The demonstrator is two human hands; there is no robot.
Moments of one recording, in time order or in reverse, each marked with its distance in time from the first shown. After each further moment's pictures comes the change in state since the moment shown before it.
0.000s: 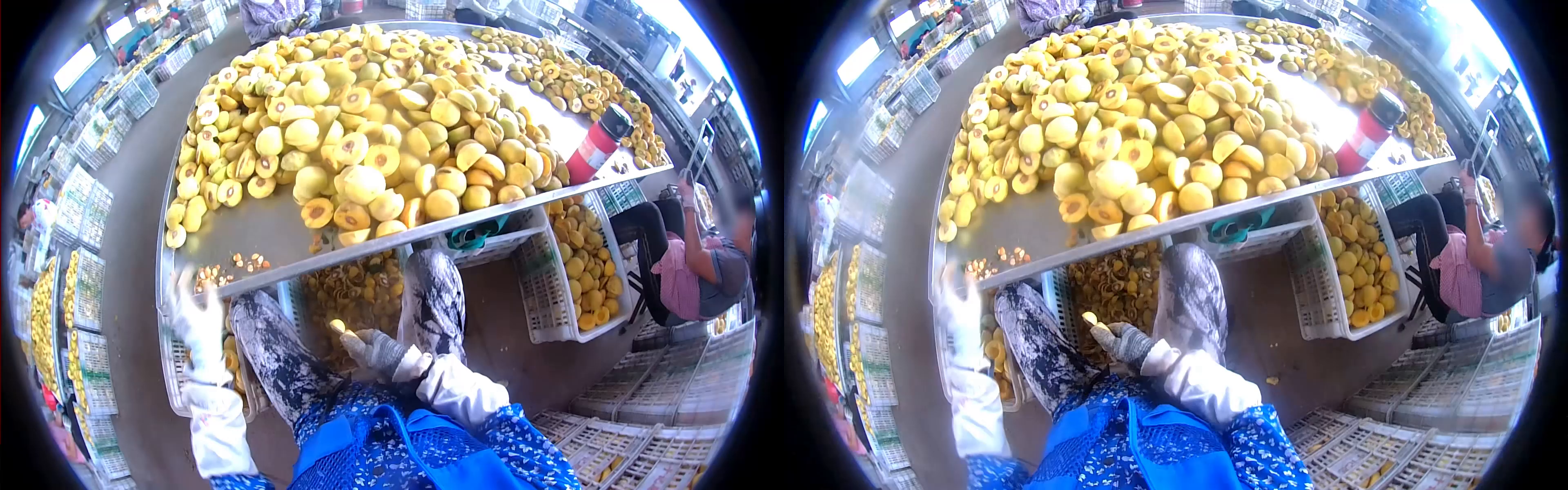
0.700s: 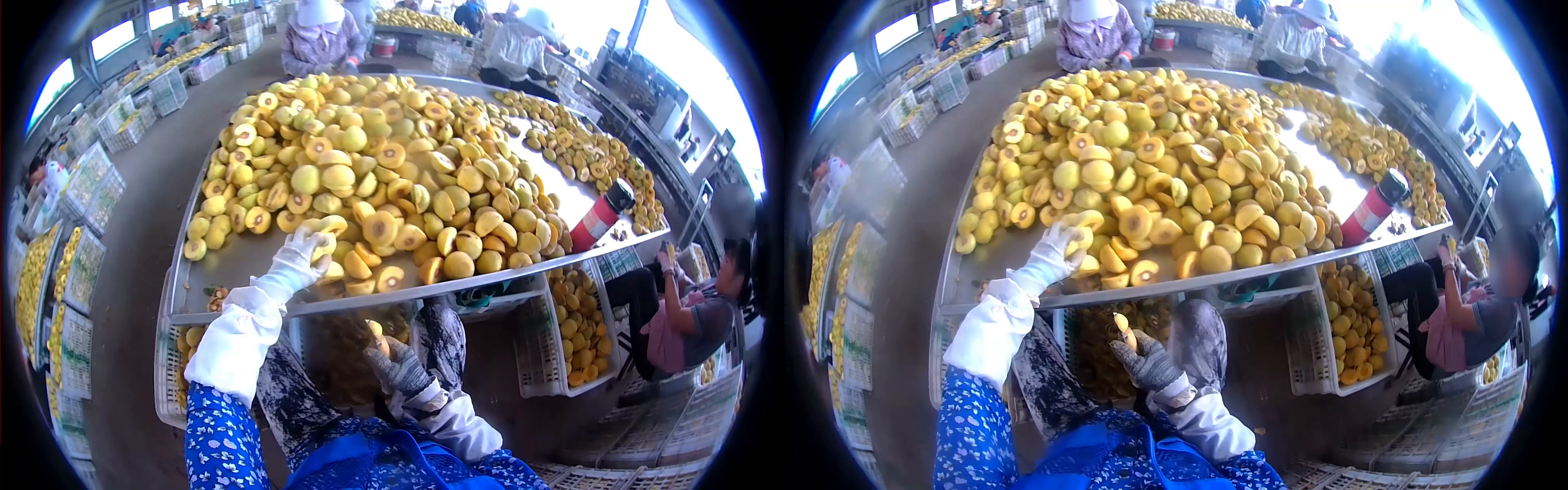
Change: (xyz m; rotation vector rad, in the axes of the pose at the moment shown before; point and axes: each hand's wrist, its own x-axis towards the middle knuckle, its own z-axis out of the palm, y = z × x) left_hand 0.073 0.060 0.146 -0.364 -0.430 0.421; right_hand -0.024 -0.069 -0.001 0.136 0.239 -0.260
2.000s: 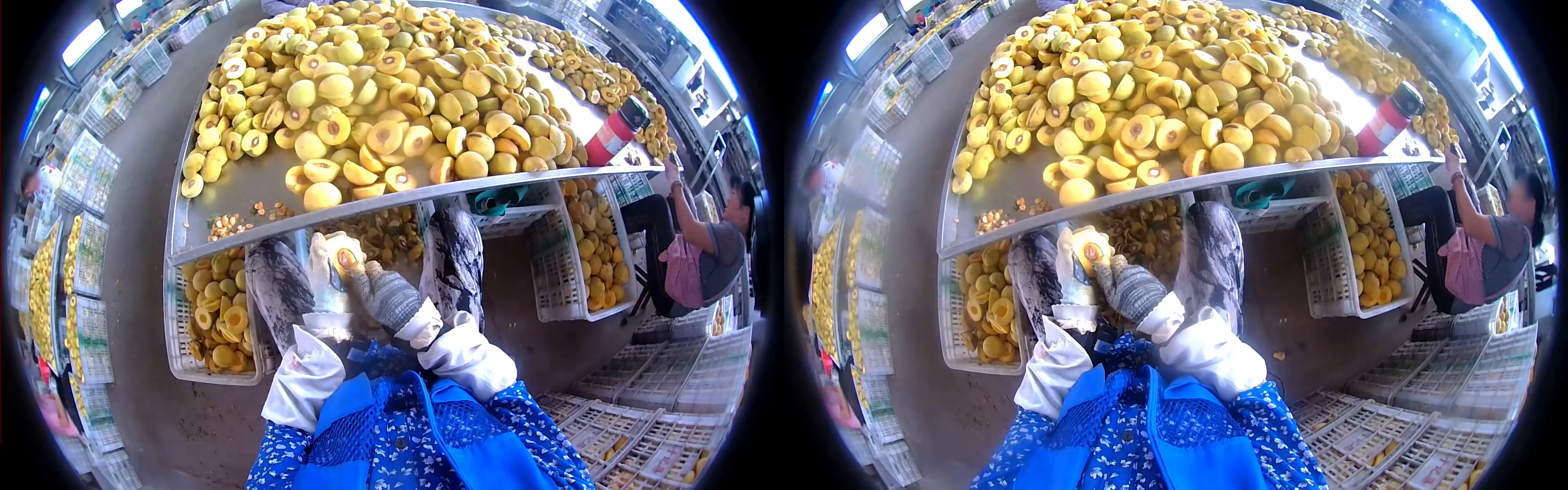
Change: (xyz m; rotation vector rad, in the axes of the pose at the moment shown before) left_hand -0.143 0.123 0.025 -1.824 0.382 -0.938; right_hand 0.005 0.046 0.030 -1.150 -0.005 -0.497
